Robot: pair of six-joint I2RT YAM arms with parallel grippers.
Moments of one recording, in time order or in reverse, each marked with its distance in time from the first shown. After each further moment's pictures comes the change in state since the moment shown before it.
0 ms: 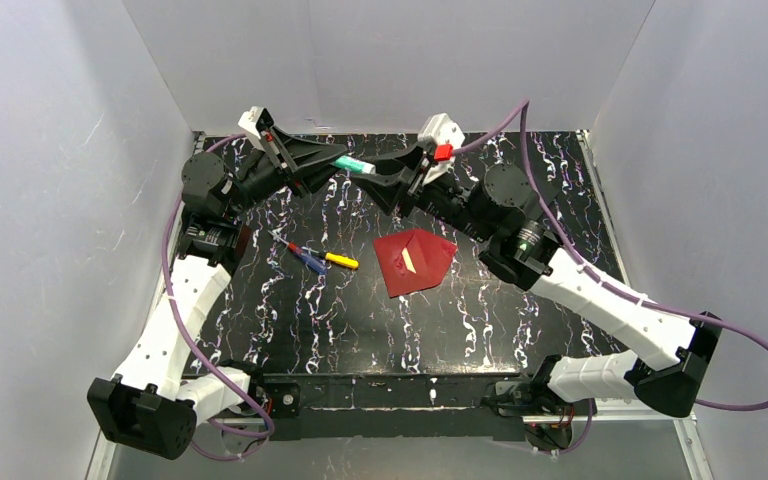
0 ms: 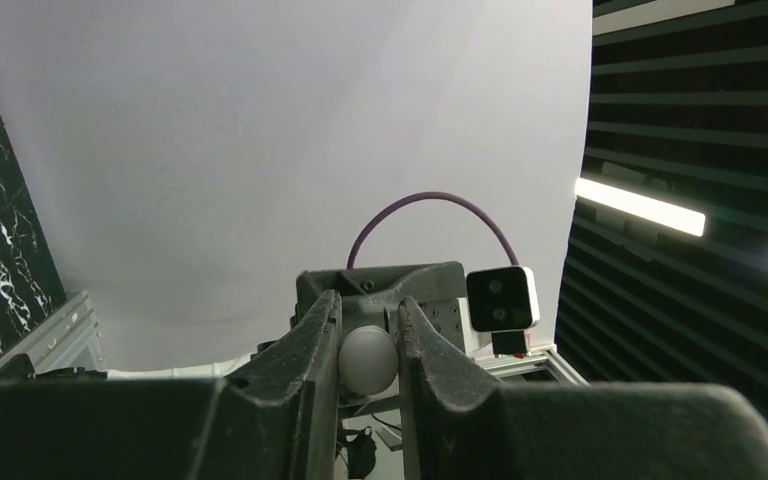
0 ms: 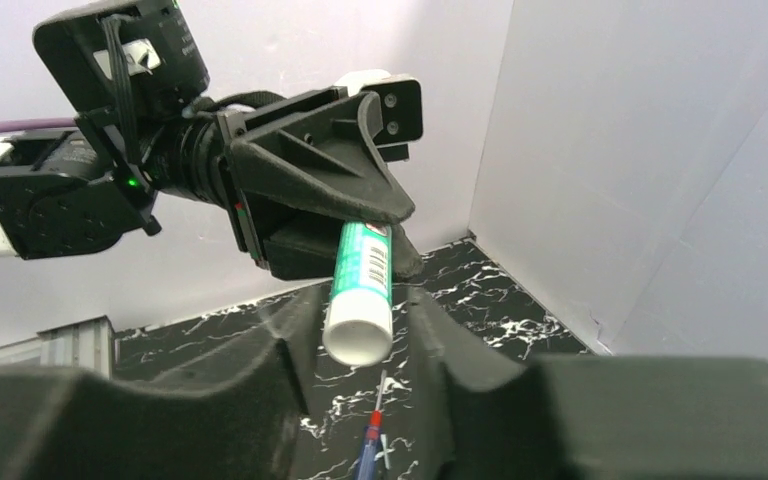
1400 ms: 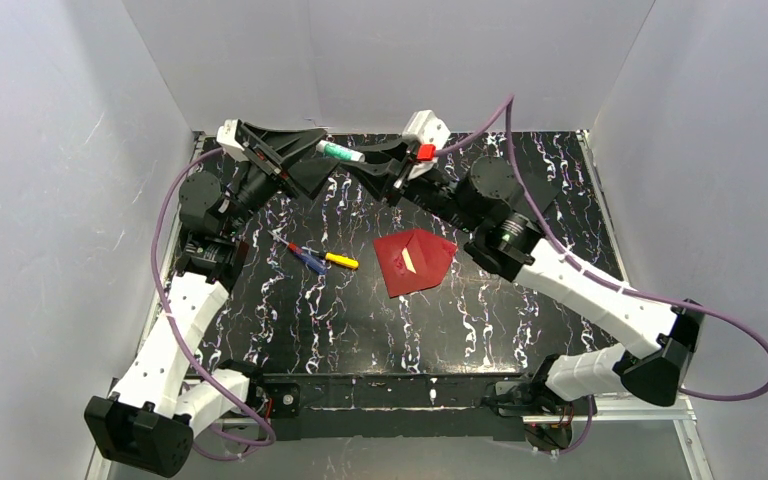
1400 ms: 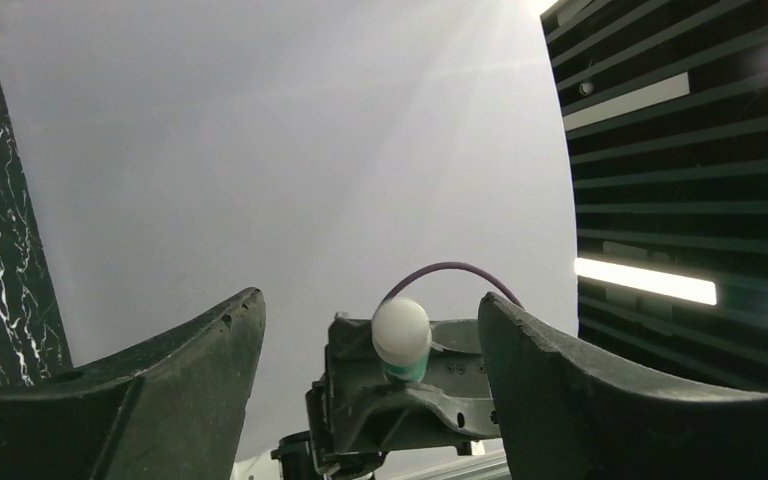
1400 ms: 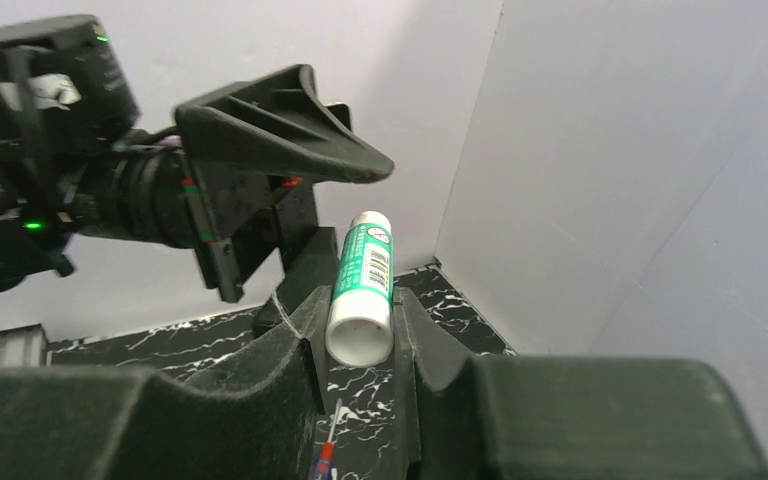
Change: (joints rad) left arm 0.000 -0.094 -0.114 0.035 -0.256 0.061; right arm -0.002 0.099 0.032 0.120 -0.004 -0.108
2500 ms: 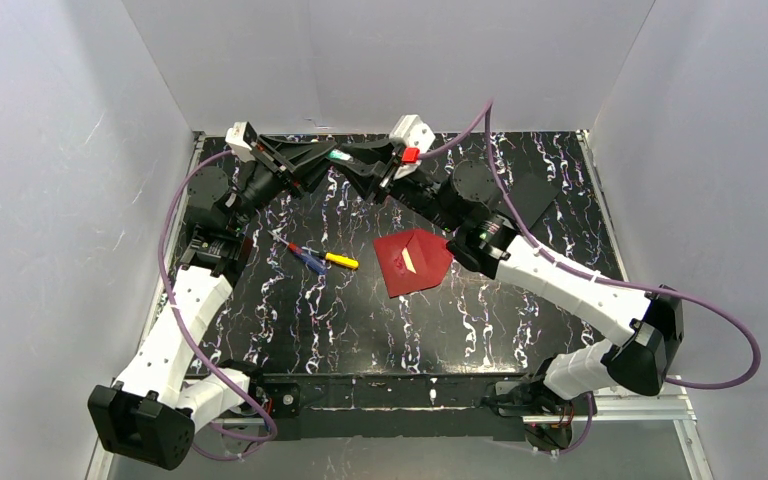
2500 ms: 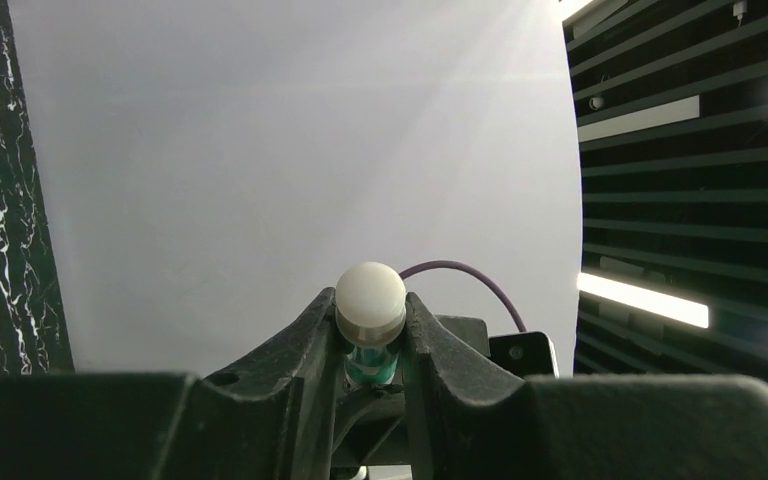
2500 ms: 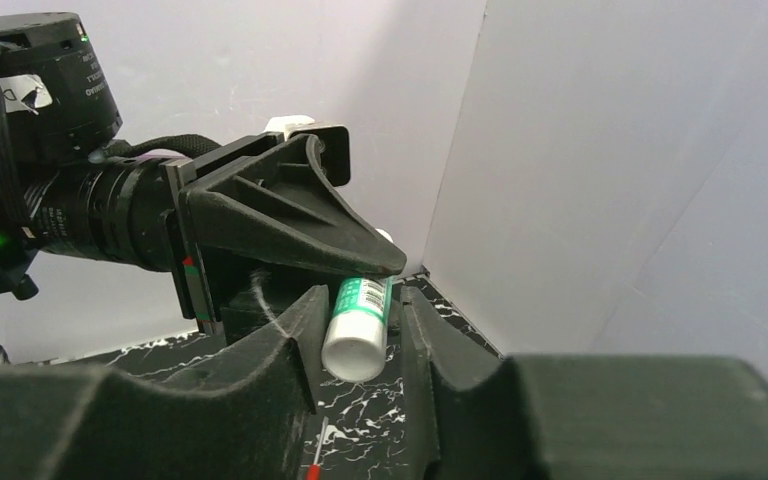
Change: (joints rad) left arm 0.000 0.046 0.002 -0.016 0.032 -0.027; right arm -0.005 0.059 -0.038 0.131 0.024 -0.003
